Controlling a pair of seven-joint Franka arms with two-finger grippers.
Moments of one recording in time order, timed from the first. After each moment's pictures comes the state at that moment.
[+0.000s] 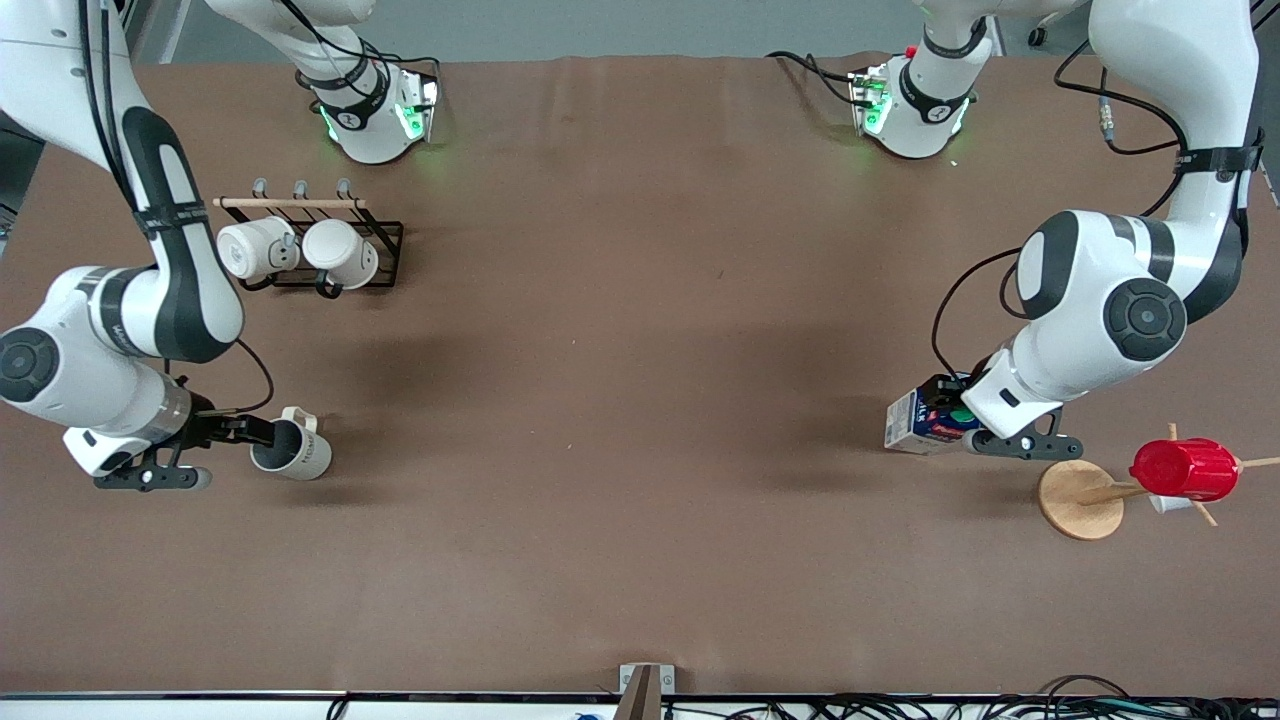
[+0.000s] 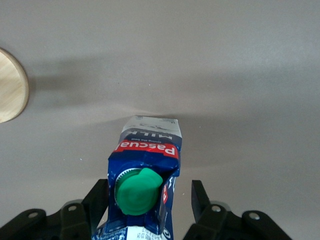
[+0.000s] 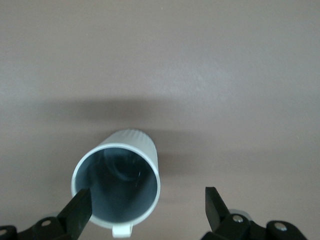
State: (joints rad) left arm -0.06 0.35 -0.11 -1.80 0.02 2.09 -0.07; right arm -0.07 0.48 -0.03 -1.80 -0.02 2.31 -0.10
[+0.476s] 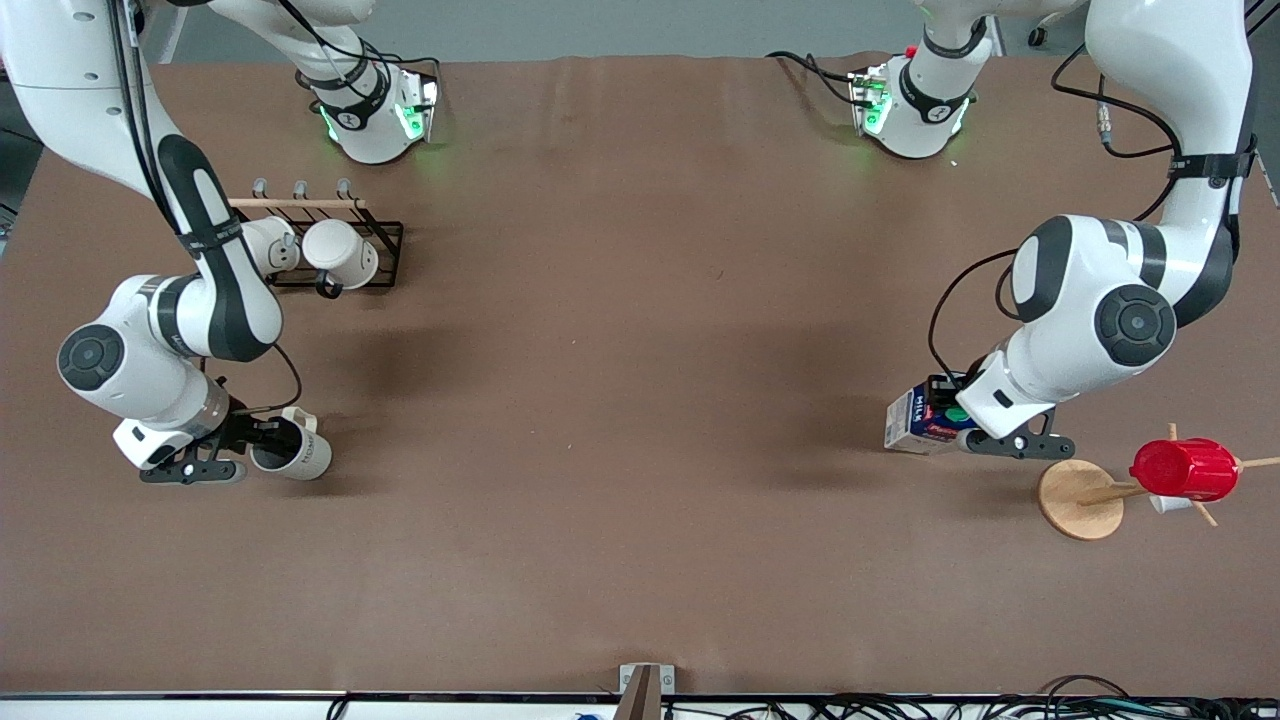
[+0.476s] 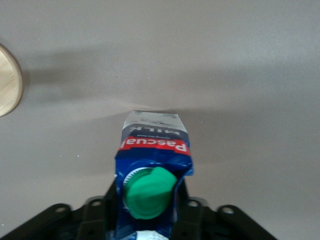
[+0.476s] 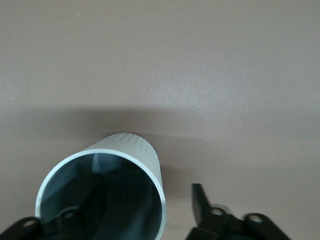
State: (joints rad) left arm -0.06 0.36 -0.11 -1.81 0.02 2.09 -0.07; right arm -0.07 0.51 -0.03 -1.90 -0.02 2.49 -0.12
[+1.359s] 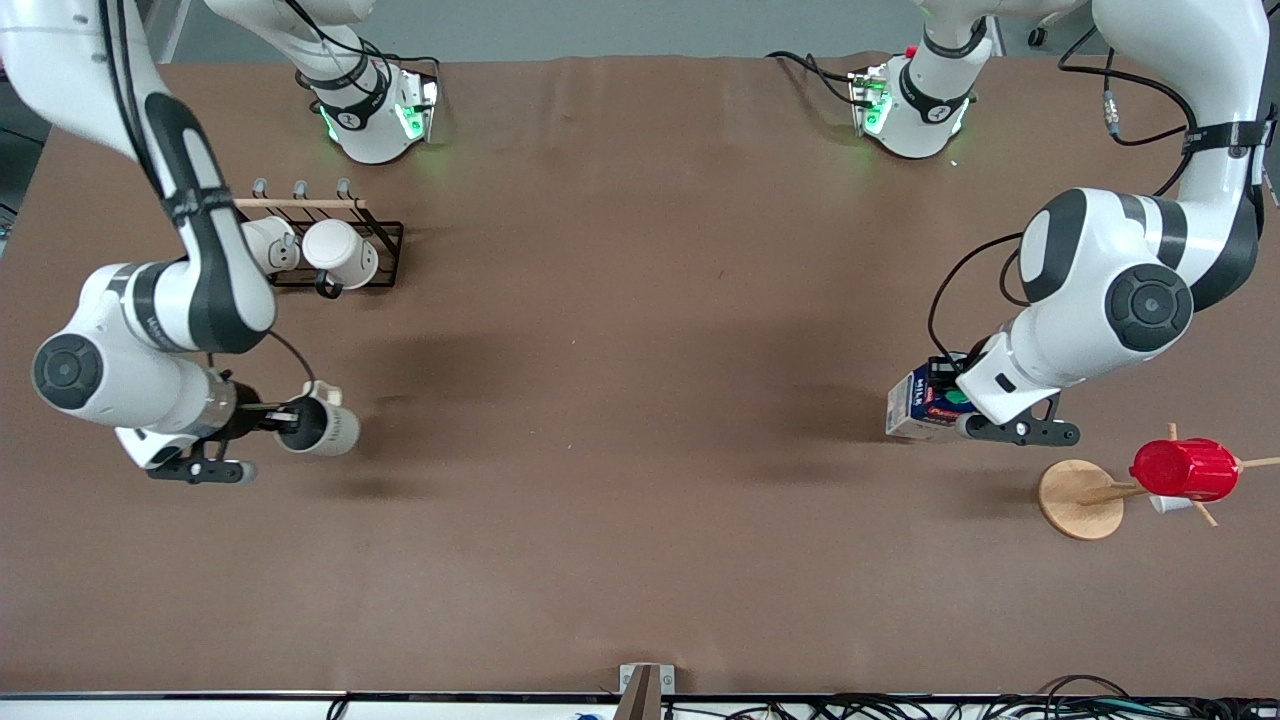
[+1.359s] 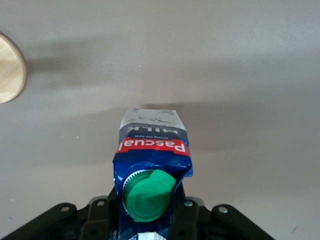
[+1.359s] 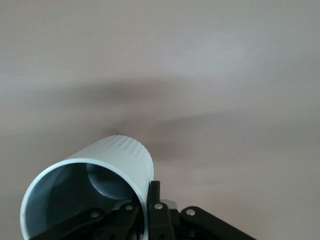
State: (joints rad) left arm -0.06 0.31 -0.16 -1.75 0.02 1.95 -0.12; right arm -0.02 0.42 0.11 -1.75 0.02 2.07 0.18
